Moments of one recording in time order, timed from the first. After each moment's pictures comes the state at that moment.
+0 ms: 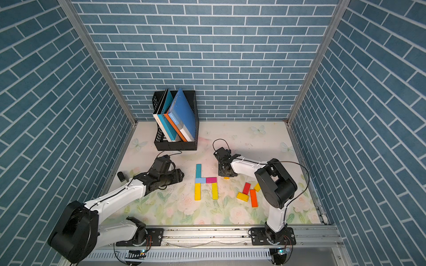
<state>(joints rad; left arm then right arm) -0.46 1.23 0.60 -0.29 0.04 -0.64 0.73 1.82 1.09 -0.51 0.16 0.66</state>
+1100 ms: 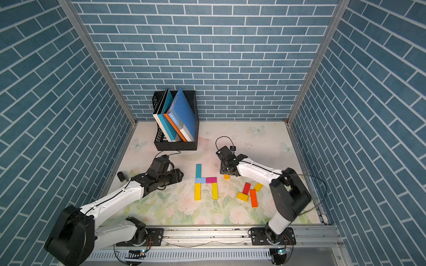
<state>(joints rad) -0.46 1.17 0.59 -0.31 0.03 -0.64 0.73 1.55 1.02 -0.60 0.28 0.74</state>
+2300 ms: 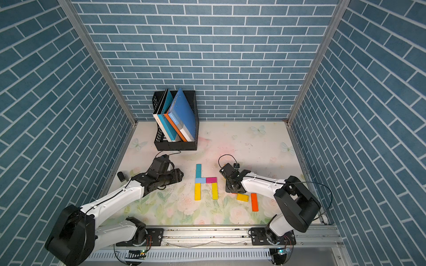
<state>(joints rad) -0.46 1.19 0.60 -0.31 0.03 -0.64 0.84 1.52 0.76 -0.54 0.18 0.80</state>
